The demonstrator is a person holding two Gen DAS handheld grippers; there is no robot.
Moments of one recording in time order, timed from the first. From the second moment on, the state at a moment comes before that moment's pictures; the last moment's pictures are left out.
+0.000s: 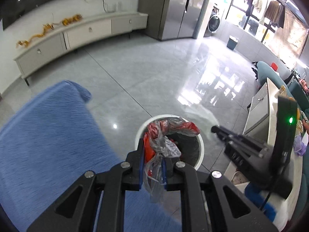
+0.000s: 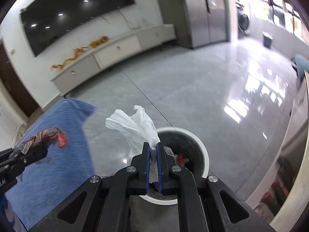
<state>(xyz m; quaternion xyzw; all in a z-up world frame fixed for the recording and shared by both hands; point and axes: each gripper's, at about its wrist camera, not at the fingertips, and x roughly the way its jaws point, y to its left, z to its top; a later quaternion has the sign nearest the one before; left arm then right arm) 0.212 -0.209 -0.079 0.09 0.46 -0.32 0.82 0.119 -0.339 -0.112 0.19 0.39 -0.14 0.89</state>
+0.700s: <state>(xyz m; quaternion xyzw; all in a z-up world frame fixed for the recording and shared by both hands) 0.283 -0.255 -0.149 0.01 0.57 -0.32 0.76 0.156 -0.373 -0.175 0.22 0.44 -0.19 0.85</state>
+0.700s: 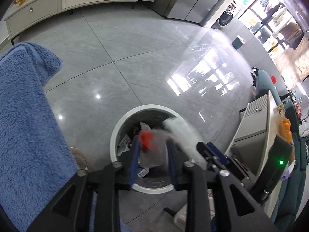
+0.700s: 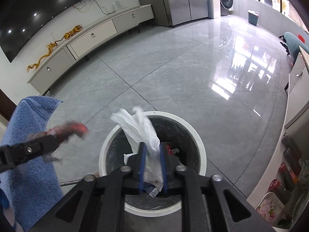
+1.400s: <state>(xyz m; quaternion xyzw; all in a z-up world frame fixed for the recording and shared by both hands) 0.243 -0.197 -0.066 0.02 0.47 -0.30 0.83 0.138 -0.335 -0.108 0.18 0.38 -0.18 0.89</state>
